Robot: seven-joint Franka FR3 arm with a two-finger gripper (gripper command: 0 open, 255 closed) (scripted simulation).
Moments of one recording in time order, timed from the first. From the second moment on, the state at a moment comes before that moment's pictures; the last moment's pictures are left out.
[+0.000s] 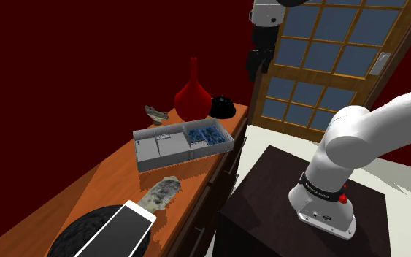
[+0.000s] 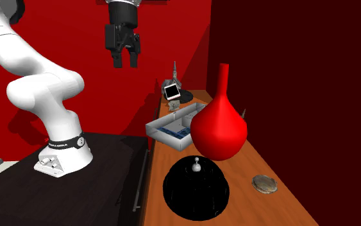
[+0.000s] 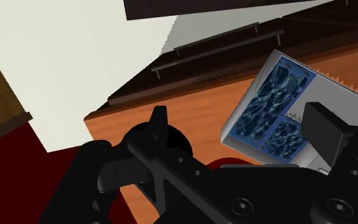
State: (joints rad) arm -0.01 -0.75 0.00 -2.38 -0.09 1.60 0.05
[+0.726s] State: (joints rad) arm 0.01 -0.49 0.05 -2.35 0.02 1.85 0.20
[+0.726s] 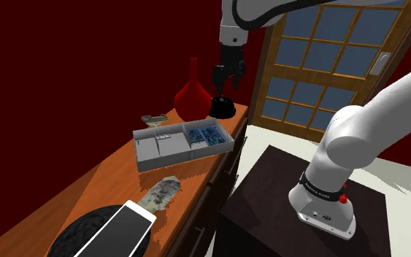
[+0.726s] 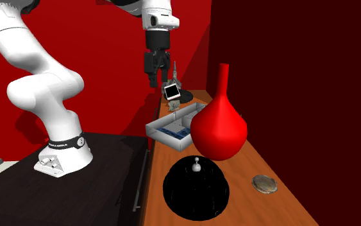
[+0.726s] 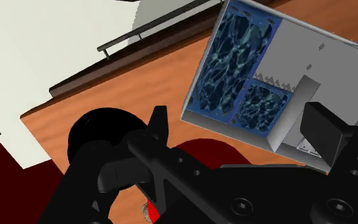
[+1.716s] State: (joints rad) arm 0.04 0.03 0.11 -2.08 0.15 2.15 0.38
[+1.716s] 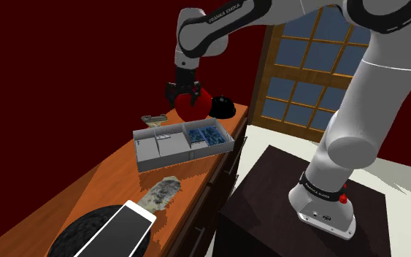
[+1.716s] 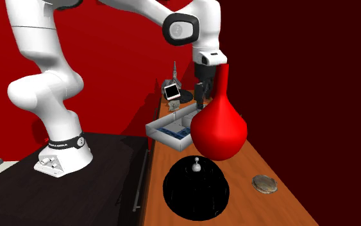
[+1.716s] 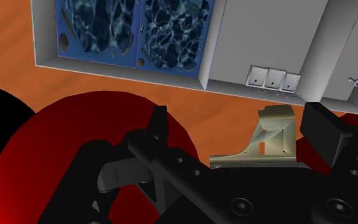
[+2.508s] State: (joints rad) arm 0.06 0.34 0.13 -1.74 0.20 2.34 0.46
